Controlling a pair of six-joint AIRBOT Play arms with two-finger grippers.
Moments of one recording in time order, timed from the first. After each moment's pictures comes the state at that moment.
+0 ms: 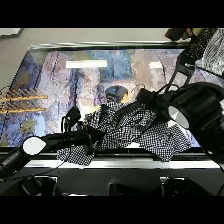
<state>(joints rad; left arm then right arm) -0.66 -0.82 0.63 0.57 -0.60 -0.64 0.67 -1.02 1.38 -1.92 1.39 2.61</state>
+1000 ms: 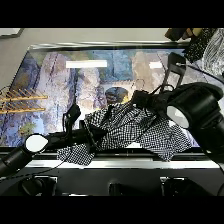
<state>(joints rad) -0.66 -0.85 0.63 0.42 -0.57 -0.56 0.67 -1.02 1.38 -1.85 1.34 2.51</state>
